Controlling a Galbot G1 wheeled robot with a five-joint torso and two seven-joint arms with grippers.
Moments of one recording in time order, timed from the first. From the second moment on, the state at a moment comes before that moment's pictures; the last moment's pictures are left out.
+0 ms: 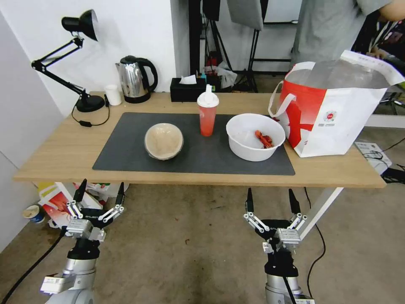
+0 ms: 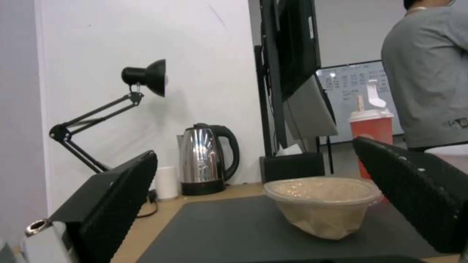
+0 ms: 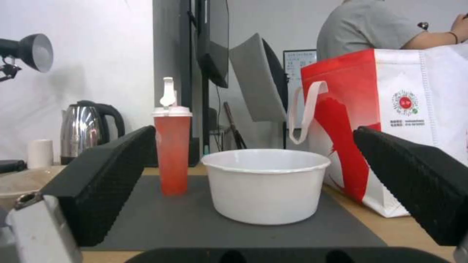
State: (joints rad) left arm 1.70 -1.41 -0.76 -1.97 -0.35 -0.63 0.28; right arm -1.77 1.36 0.22 2.12 -0.21 0.57 0.45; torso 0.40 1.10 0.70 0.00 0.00
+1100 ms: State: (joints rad) left arm 1.70 -1.41 -0.76 -1.97 -0.35 -0.63 0.28; right arm -1.59 1.27 0.27 2.20 -0.06 0.38 0.46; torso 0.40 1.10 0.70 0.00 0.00
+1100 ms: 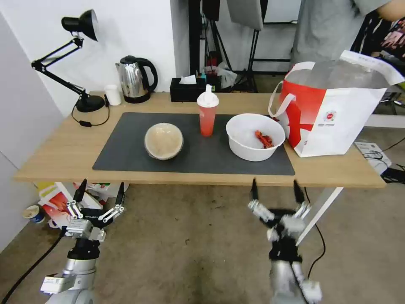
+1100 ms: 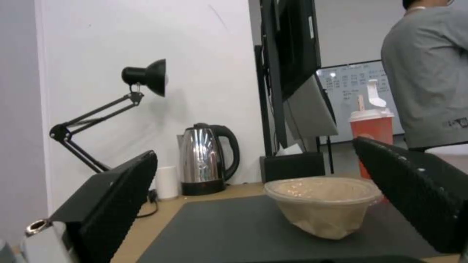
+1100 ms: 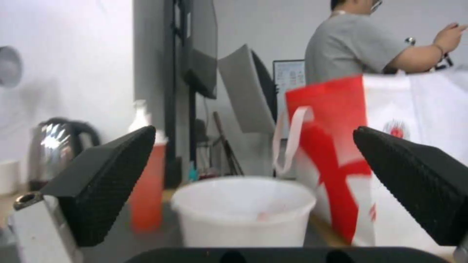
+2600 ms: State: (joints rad) left arm 1.70 -1.41 -0.76 -1.97 -0.35 -0.63 0.28; right arm -1.21 0.69 0.55 2.49 0.80 -0.21 0.22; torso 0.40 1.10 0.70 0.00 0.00
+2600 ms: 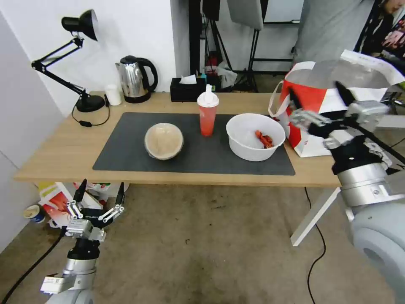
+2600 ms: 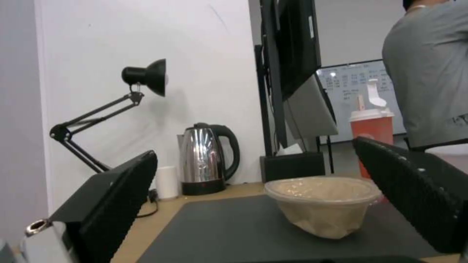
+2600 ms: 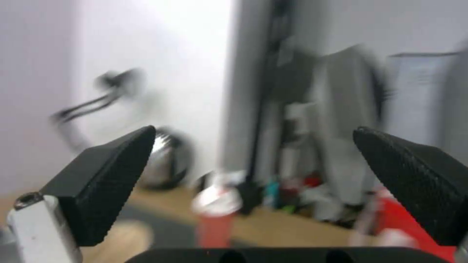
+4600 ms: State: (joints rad) left arm 1.70 -1.41 -0.76 -1.97 -0.35 -0.63 0.28; right arm -0.49 0.41 -0.17 2.20 1.24 -0.62 -0.04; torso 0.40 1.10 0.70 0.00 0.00
